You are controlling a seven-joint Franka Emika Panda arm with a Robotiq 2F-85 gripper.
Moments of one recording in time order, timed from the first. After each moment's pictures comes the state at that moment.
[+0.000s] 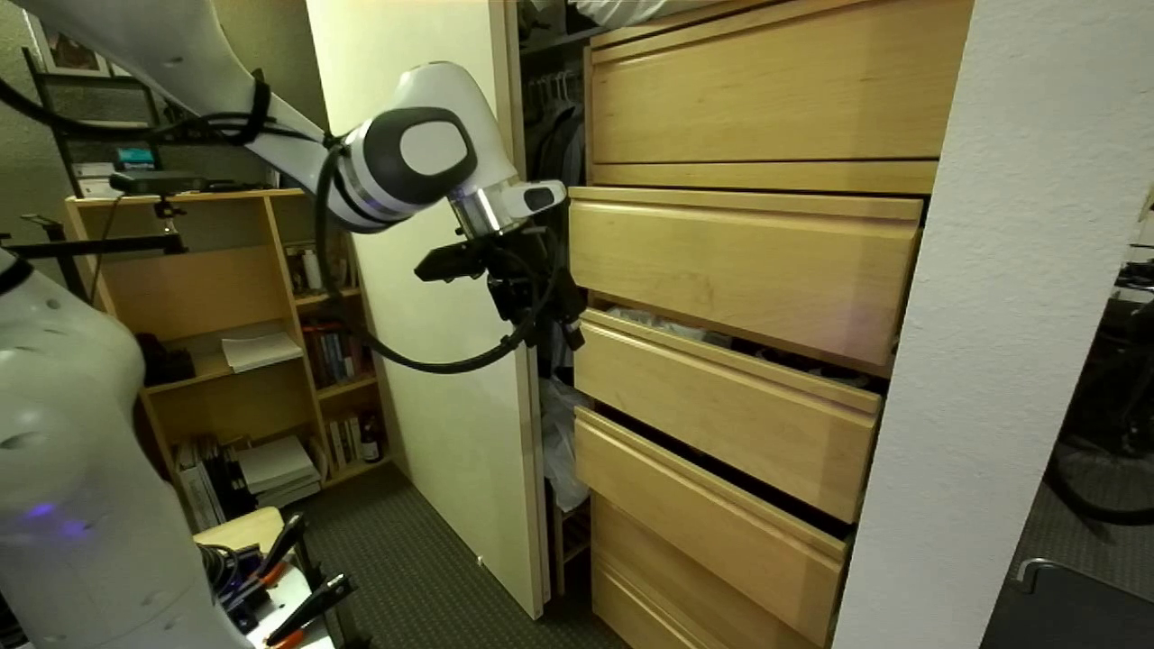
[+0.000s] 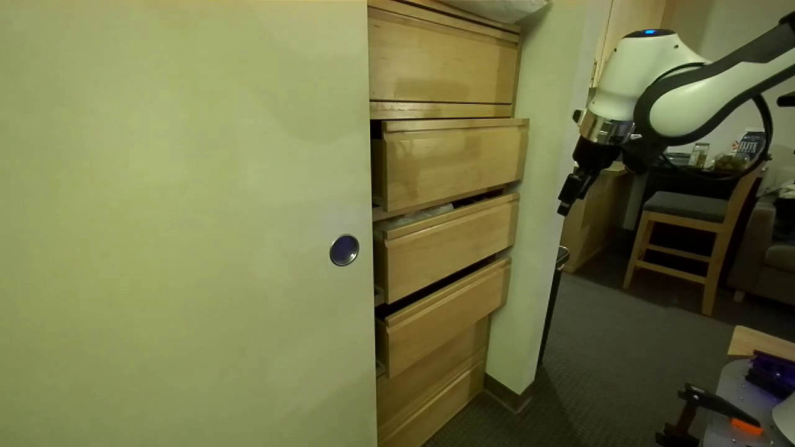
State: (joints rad) arm -0.11 -0.44 0.07 -2.65 -0.28 2.50 0.10
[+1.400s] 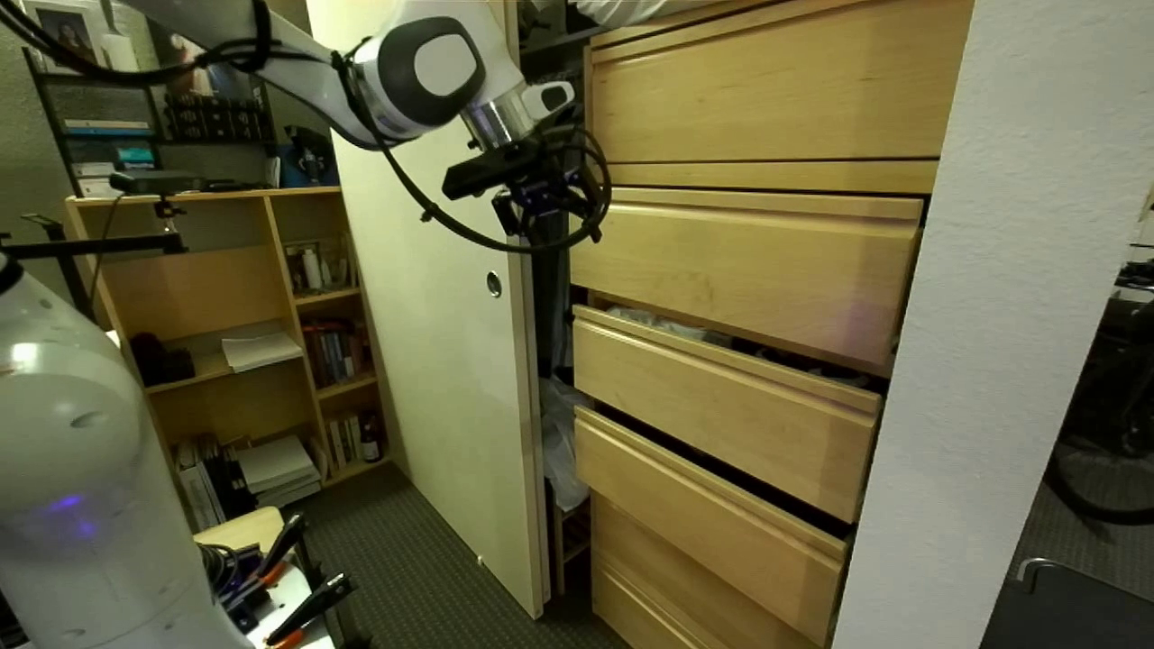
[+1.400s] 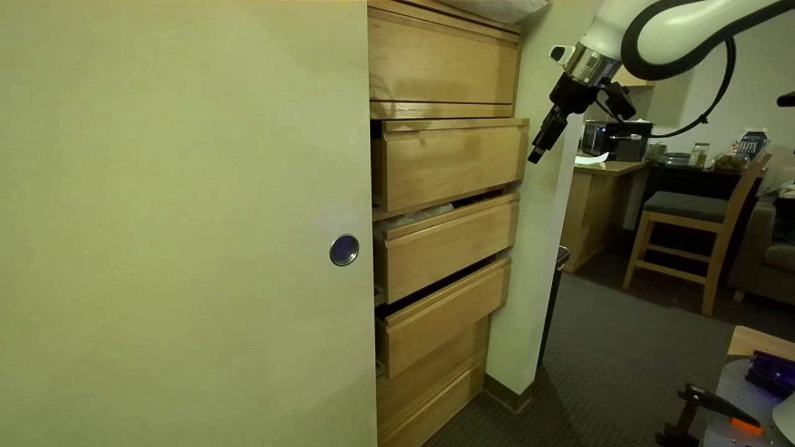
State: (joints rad) arm 0.11 -0.43 -0.08 -2.43 -0.16 2.50 -0.33
